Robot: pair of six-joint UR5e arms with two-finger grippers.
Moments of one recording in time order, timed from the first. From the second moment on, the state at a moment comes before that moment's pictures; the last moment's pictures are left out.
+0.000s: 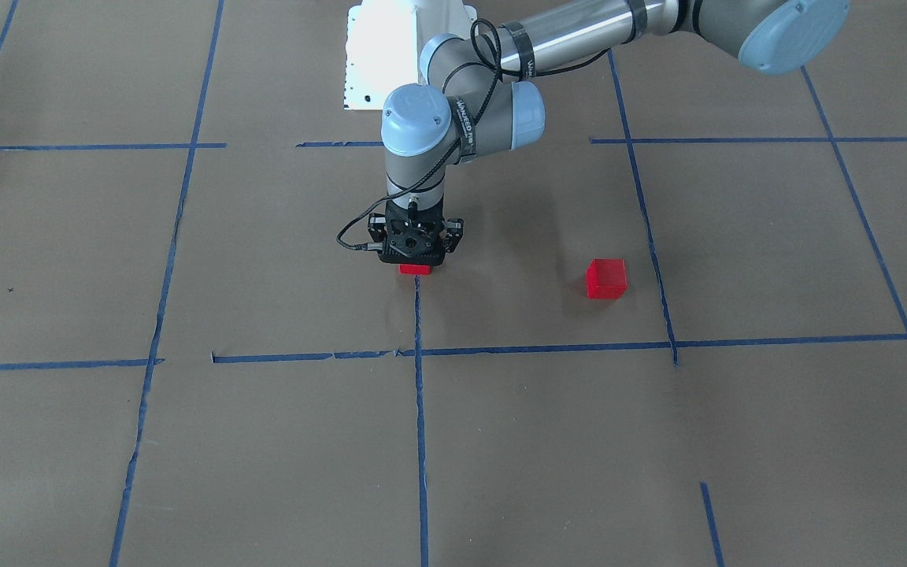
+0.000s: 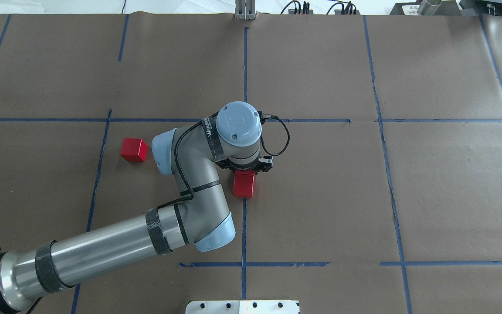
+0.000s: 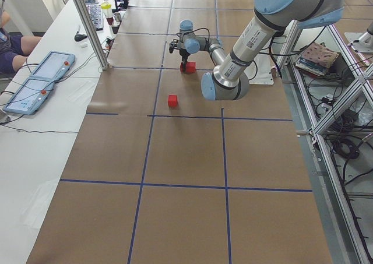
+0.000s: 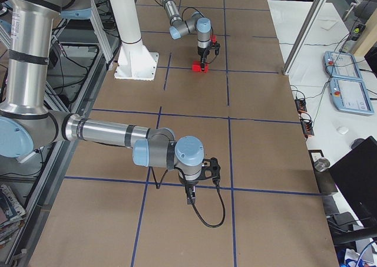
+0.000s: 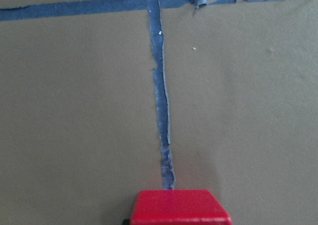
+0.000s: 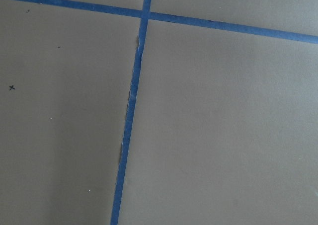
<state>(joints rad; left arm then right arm) -0.46 -2.49 -1.31 -1.72 -1.84 -1.16 1.60 -1.78 1.68 -1.49 2.33 -0.18</state>
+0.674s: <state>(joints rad) -0.48 -2.48 -1.37 -1.66 -1.84 -1.14 1.60 -1.78 1.68 -1.49 2.33 -0.18</state>
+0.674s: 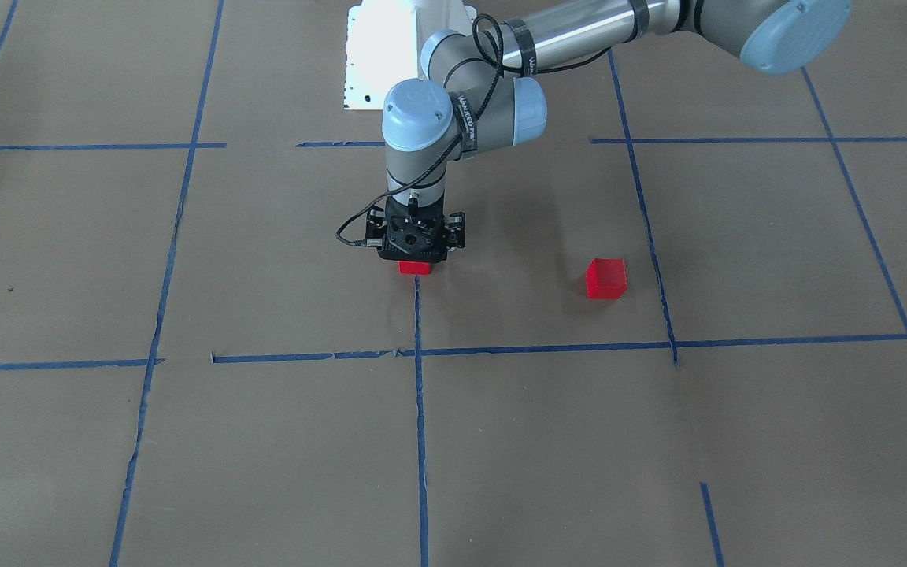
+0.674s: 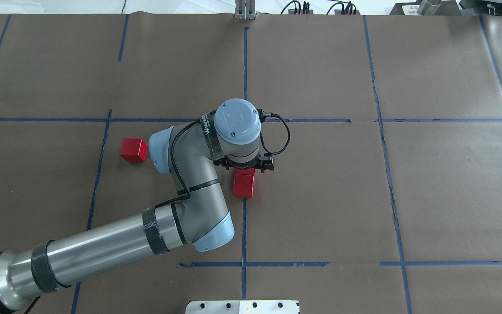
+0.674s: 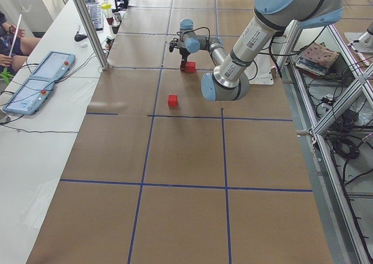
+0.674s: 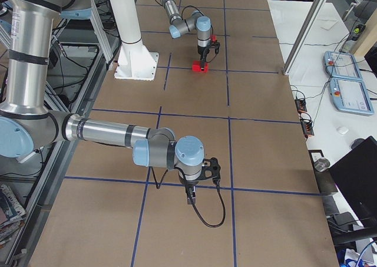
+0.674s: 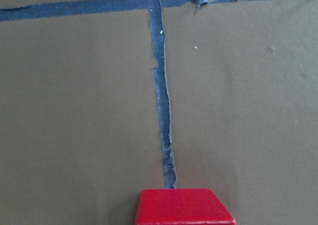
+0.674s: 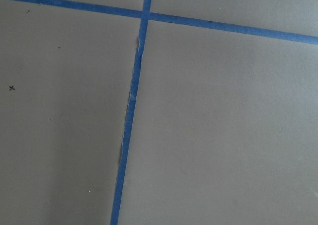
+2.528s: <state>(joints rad) -0.73 -2.05 -1.64 -1.62 -2.04 -0.75 1.60 -1.77 1.68 -1.49 2.33 -0.17</state>
